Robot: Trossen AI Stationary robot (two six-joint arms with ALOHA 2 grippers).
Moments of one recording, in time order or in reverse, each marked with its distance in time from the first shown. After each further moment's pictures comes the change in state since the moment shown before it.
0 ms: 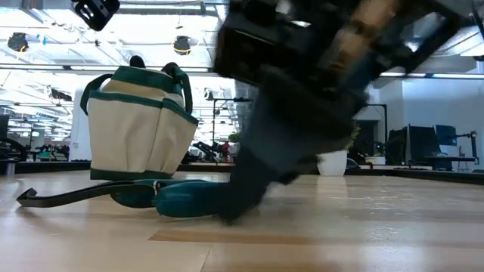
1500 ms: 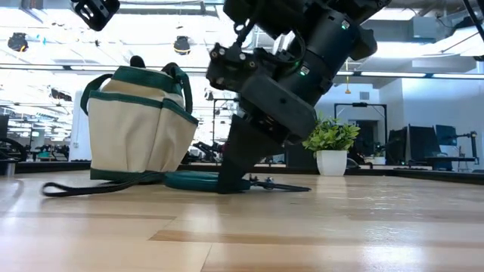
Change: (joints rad) left arm 0.000 0.000 0.000 -0.002 0.000 -0.001; right arm -0.130 -0.038 0.060 -0.298 0.344 -0.174
